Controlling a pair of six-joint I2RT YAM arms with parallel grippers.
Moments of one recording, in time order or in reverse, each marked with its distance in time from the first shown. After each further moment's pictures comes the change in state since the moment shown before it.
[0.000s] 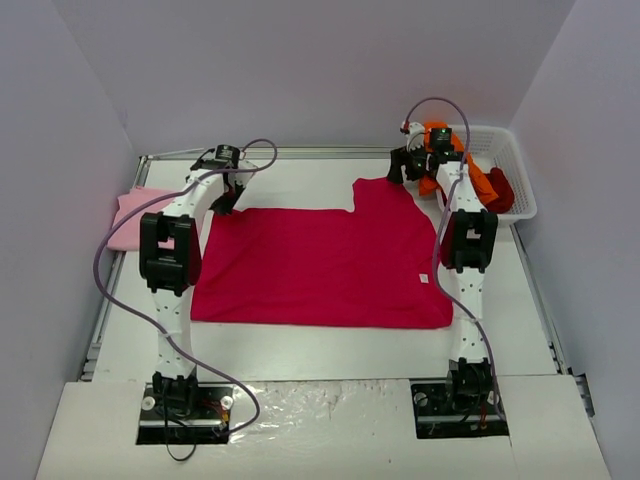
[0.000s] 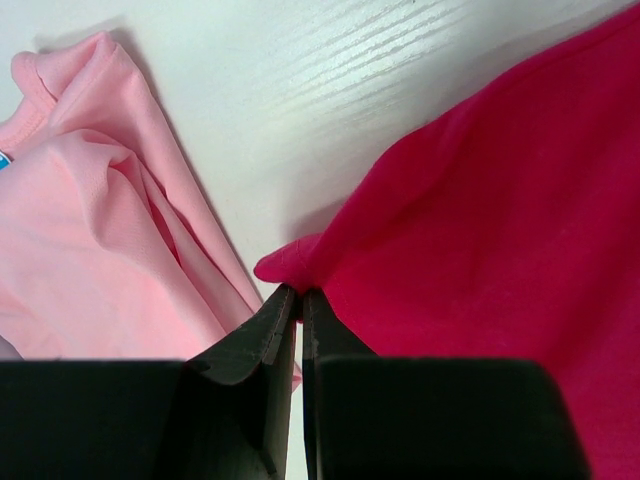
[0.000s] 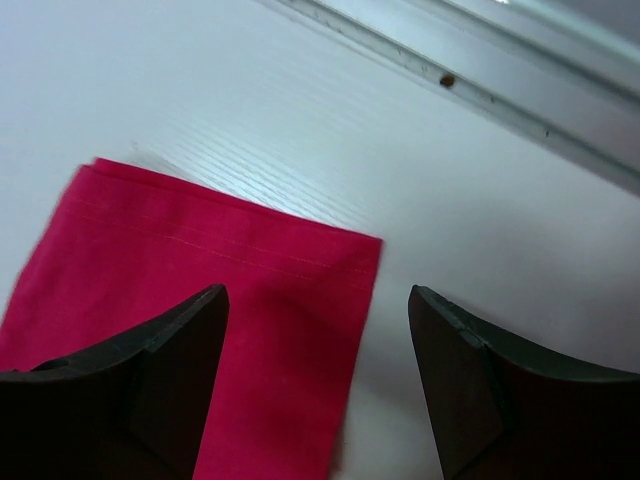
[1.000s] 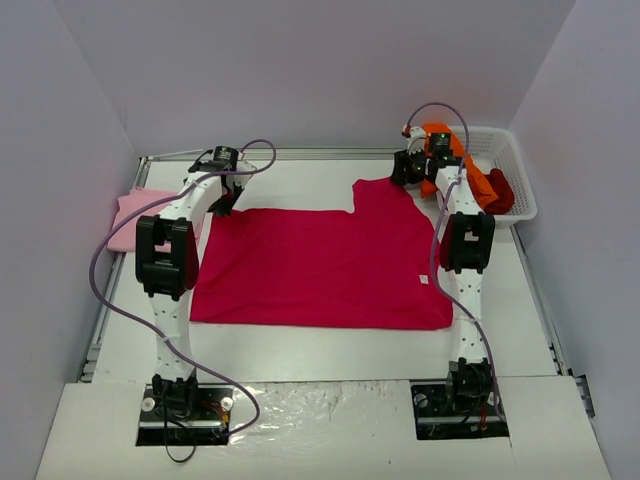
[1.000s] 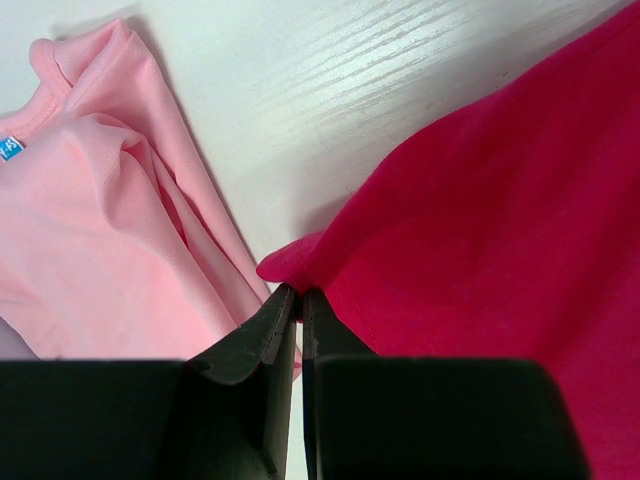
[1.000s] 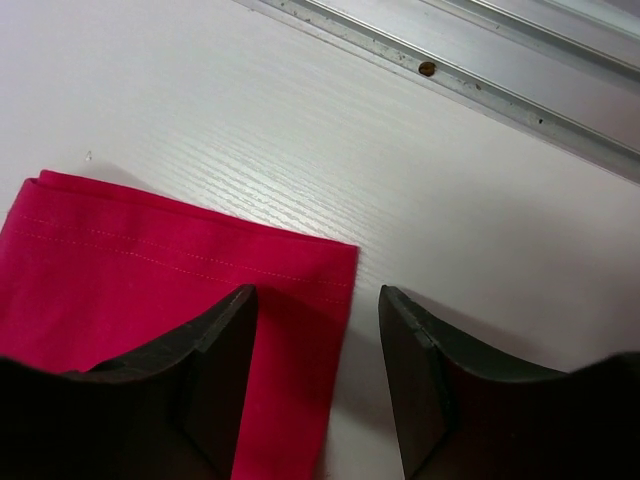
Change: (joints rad) left arm 0.000 -0.051 -0.060 0.028 -0.008 0.000; right arm -0.002 0.077 0.041 0.030 0.020 0.049
